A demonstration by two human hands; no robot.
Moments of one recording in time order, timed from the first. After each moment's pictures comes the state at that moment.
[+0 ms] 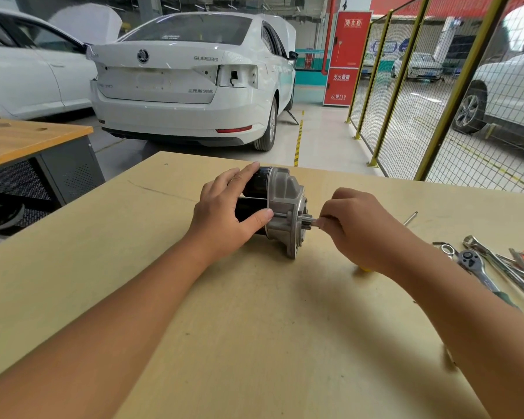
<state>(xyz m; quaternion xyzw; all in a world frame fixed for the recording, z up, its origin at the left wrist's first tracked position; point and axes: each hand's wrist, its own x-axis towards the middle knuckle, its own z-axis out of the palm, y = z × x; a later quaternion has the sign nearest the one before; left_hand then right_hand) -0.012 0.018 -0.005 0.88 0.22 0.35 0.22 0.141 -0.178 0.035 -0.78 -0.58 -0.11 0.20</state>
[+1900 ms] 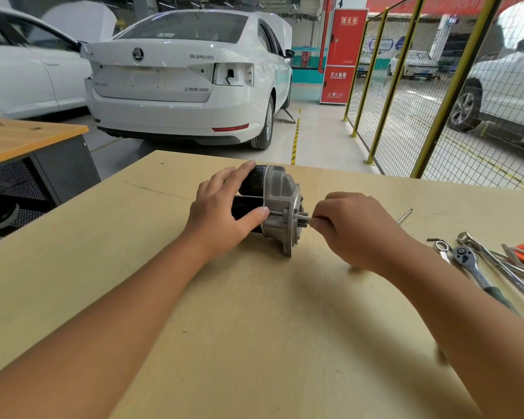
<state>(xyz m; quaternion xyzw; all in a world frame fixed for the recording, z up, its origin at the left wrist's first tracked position) -0.011 0.018 -0.005 0.88 0.23 0.34 0.23 0.137 -0.178 0.033 -0.80 -0.56 -0.14 0.13</state>
